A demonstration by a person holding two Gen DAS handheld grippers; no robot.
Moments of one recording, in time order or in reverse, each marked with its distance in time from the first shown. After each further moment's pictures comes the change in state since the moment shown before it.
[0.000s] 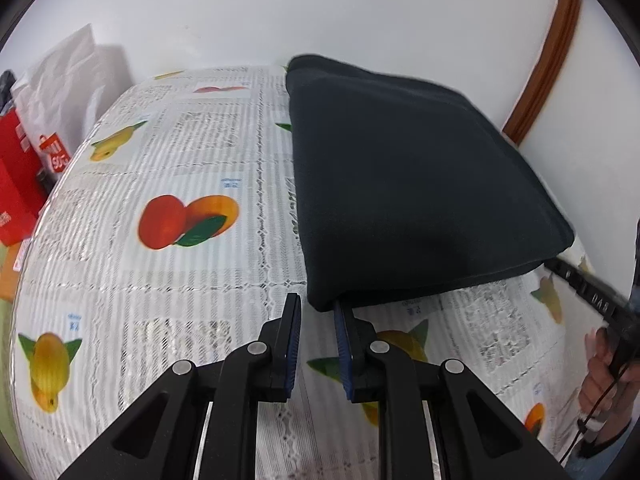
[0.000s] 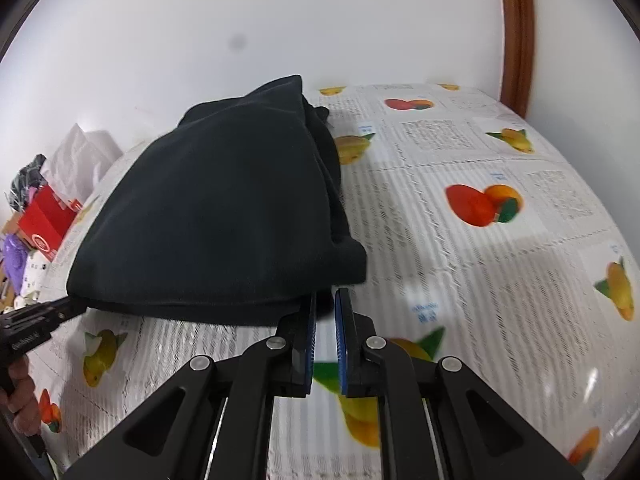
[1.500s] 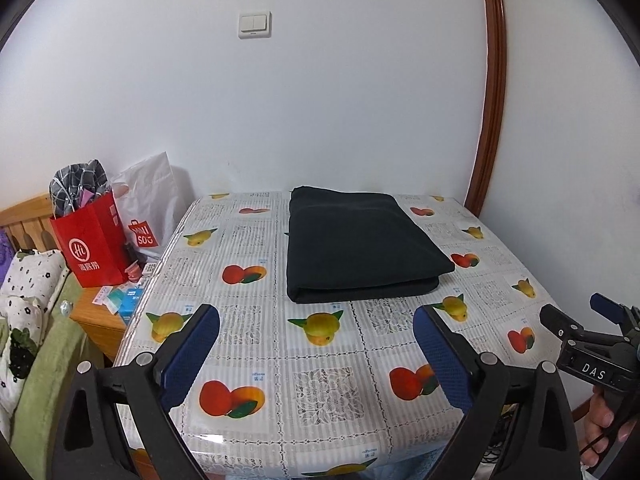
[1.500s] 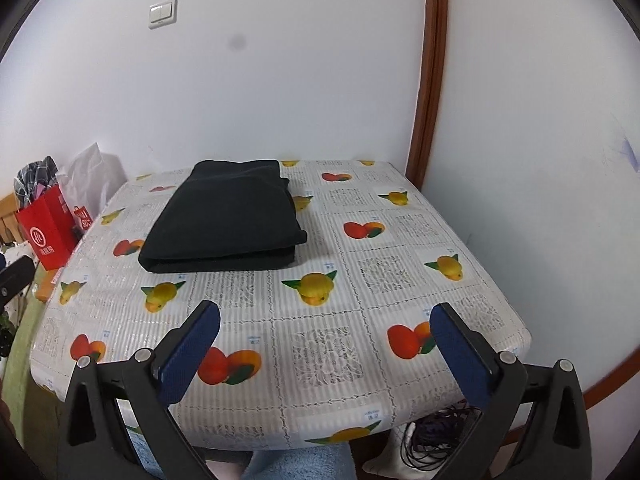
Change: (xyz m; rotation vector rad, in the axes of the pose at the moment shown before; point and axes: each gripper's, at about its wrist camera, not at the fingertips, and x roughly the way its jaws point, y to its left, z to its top) left arm -0.233 -0.086 -0.090 0.076 -0.373 0.132; right arm -0.257 0.040 -0.082 -0.042 -0.211 -0.245
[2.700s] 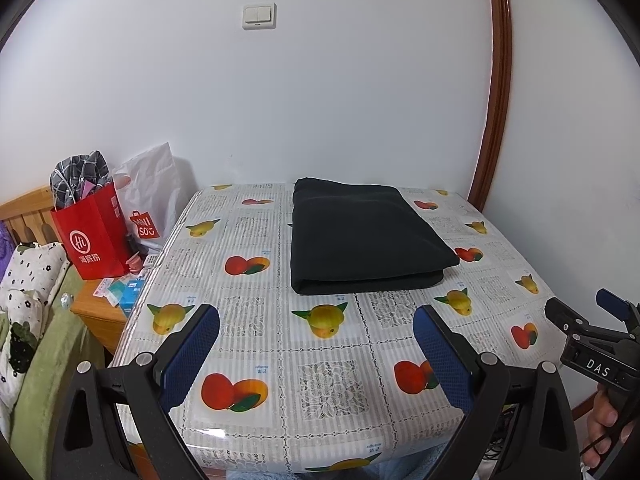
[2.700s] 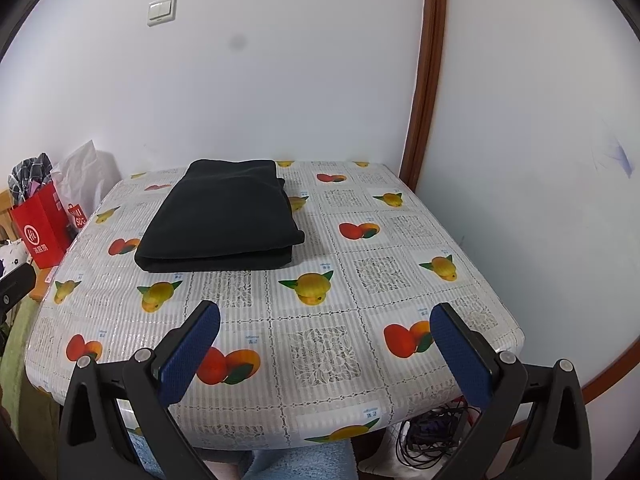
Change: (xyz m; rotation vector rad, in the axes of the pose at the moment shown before) left arm 0.004 0.005 -0.004 -0.018 0.029 0.011; right arm -0.005 0.007 0.002 -0.006 -0.003 -0.030
